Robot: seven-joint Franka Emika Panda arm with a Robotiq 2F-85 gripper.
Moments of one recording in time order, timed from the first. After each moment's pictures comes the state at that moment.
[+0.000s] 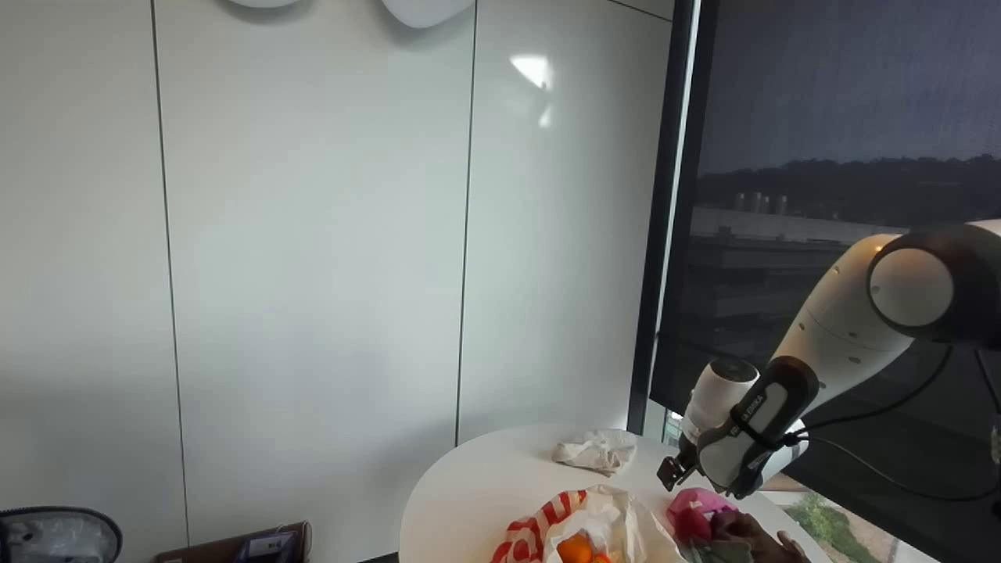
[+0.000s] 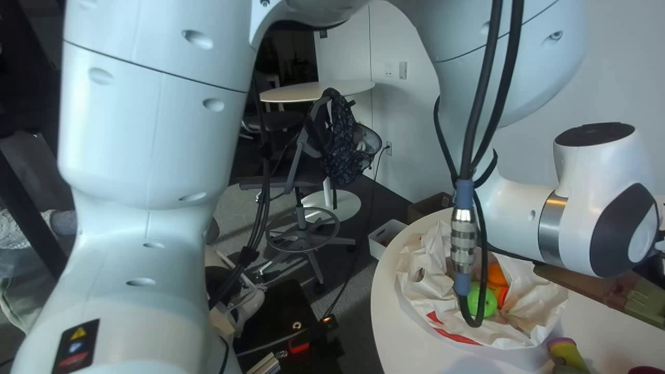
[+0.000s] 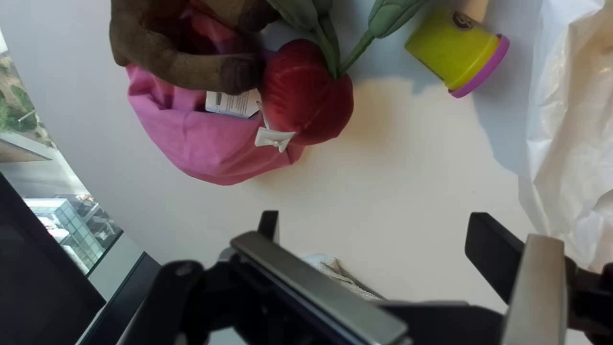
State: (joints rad) arm 0.04 0.42 -0.26 -2.20 -0.39 3.07 0.12
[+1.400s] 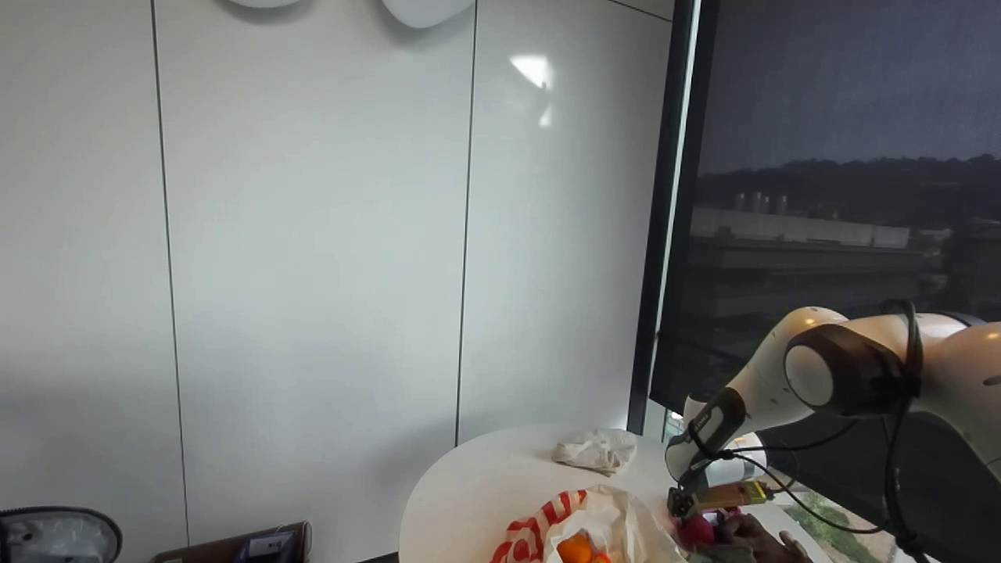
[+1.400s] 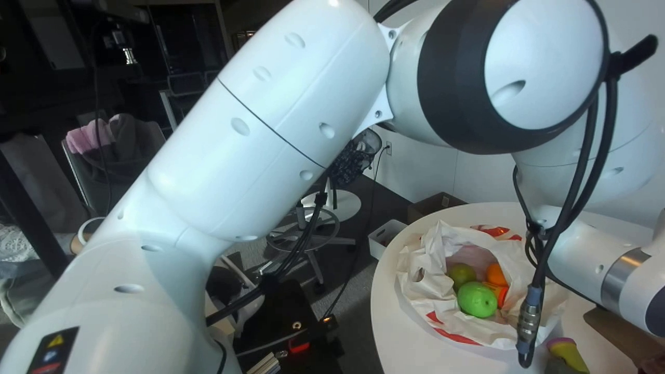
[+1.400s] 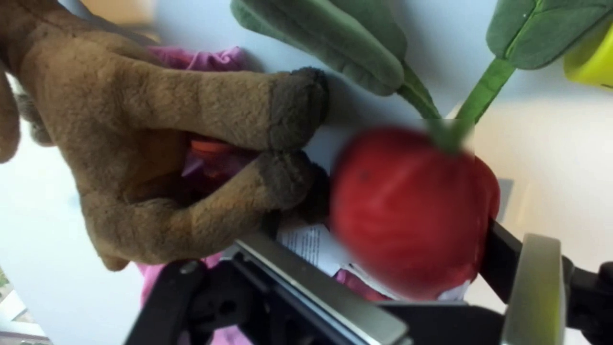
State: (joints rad) arm -0.08 0.85 -0.22 -1.72 -0.07 2.70 0.14
